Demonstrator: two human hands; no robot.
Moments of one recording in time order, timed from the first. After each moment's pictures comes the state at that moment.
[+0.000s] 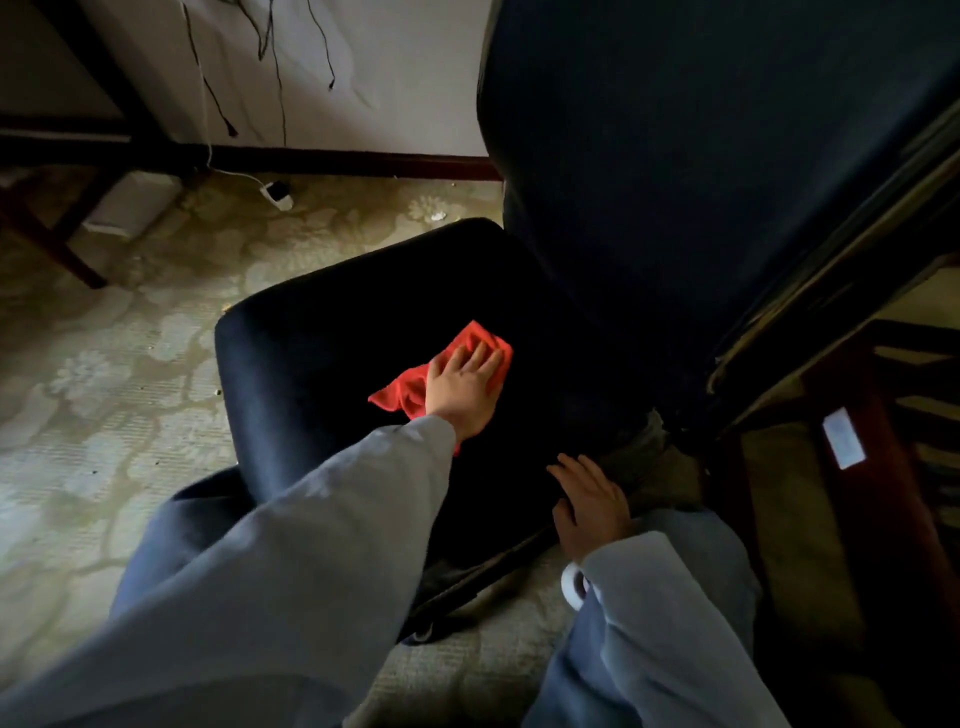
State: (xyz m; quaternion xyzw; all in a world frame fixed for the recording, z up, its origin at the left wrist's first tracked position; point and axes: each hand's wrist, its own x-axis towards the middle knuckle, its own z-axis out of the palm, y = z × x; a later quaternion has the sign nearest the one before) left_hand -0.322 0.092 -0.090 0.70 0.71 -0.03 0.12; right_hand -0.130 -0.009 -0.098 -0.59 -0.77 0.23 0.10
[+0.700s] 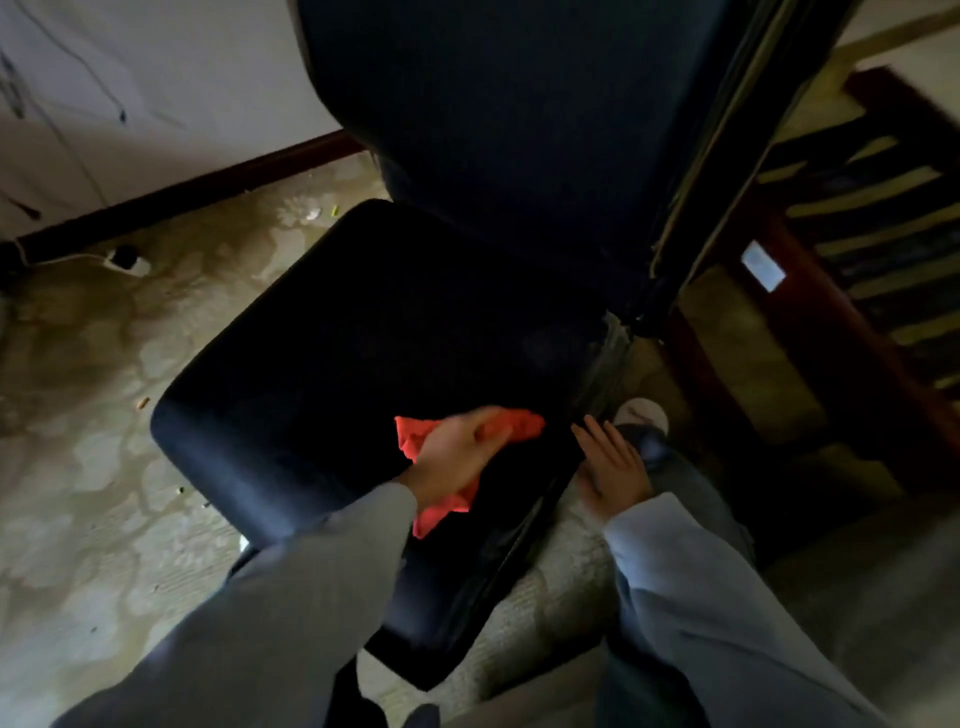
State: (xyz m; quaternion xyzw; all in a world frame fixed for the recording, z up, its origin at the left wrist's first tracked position) left_hand -0.344 0.012 -0.062 0.69 0.45 0.13 0.55; right_hand -0.157 -0.075 -0.103 -0.74 -0.61 0.26 0.13
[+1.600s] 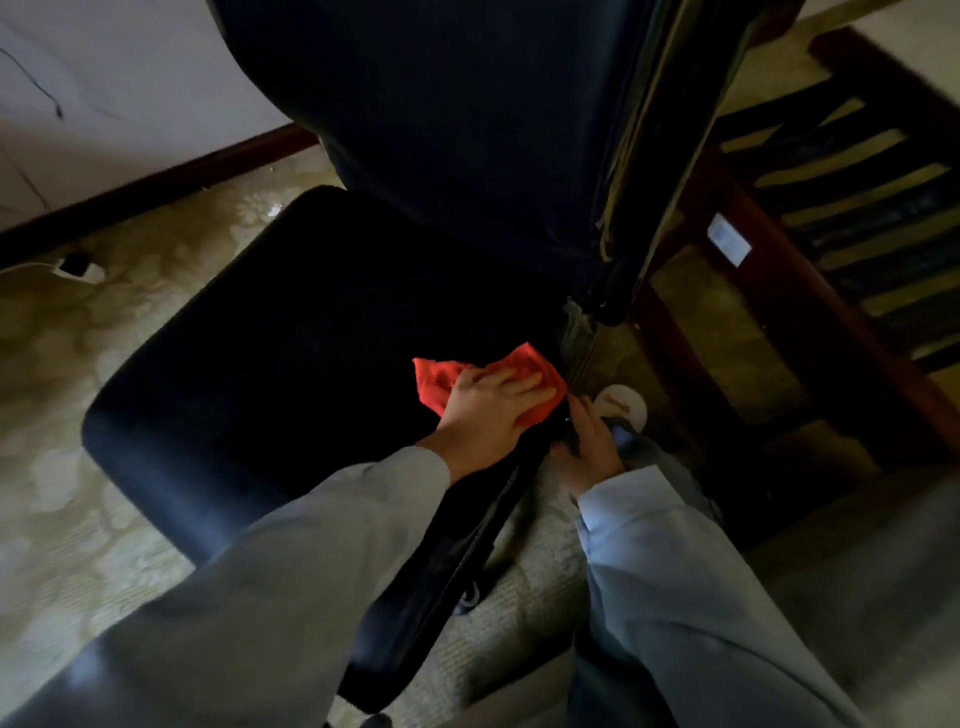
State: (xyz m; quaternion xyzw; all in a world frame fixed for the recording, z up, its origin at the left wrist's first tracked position) left_hand -0.264 0.032 -0.077 0.92 0.36 -0.10 0.12; right_hand -0.139 -0.055 -0.110 -0.77 -0.43 0.39 0.25
